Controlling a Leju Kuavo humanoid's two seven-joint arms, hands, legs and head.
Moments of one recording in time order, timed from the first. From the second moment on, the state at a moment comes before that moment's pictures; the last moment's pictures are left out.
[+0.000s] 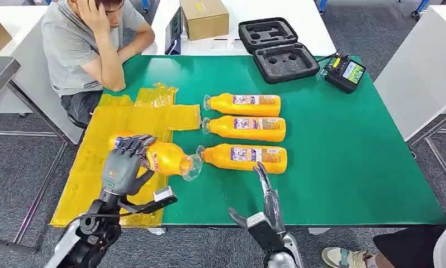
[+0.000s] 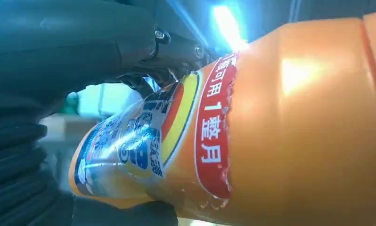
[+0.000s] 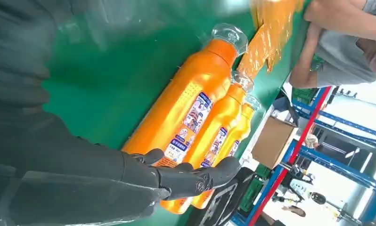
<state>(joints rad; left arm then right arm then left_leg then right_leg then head) -0.19 0.11 -0.28 -1.34 -1.18 0.66 -0.25 -0.04 0.07 0.24 -1.13 0.30 -0.55 -0.70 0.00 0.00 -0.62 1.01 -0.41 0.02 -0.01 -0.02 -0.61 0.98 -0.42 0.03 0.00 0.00</state>
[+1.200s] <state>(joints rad) -0.45 0.13 -0.48 -0.91 -1.53 0.31 0.08 -0.04 0.09 0.26 -1.10 0.26 -0.55 -0.70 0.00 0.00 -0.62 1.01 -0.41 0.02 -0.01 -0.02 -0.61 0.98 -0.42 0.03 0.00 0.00</state>
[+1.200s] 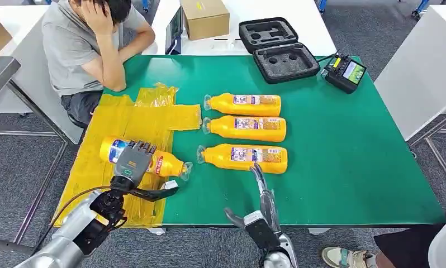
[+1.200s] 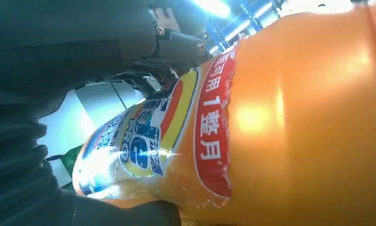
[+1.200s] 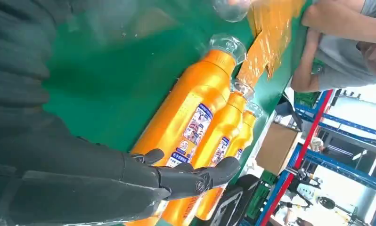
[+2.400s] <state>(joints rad) -0.51 0.04 -0.39 -0.77 -1.53 0.29 0.16 -0.04 0.09 0.26 -1.10 0.25 -0.52 -0.70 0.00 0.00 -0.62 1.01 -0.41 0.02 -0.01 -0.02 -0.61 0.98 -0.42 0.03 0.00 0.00</state>
